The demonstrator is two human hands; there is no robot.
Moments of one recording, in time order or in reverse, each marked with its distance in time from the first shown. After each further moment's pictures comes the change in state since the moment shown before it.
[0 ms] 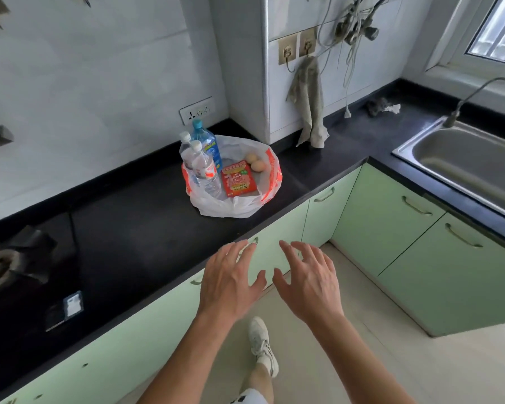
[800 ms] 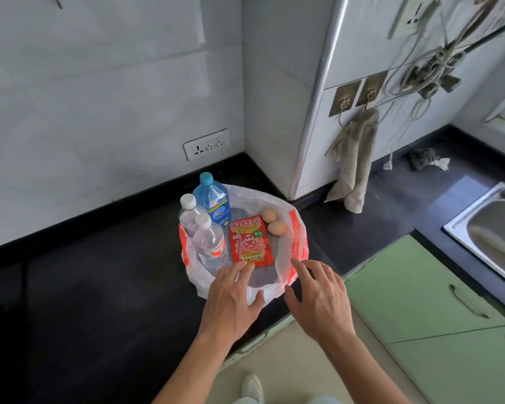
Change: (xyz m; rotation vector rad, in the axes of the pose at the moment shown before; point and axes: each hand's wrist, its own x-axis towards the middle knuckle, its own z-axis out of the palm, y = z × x) left_hand 0.237 -0.104 0.056 -0.210 -0.062 -0.113; right_hand 0.265 0.002 0.066 -0.099 -0.100 -0.059
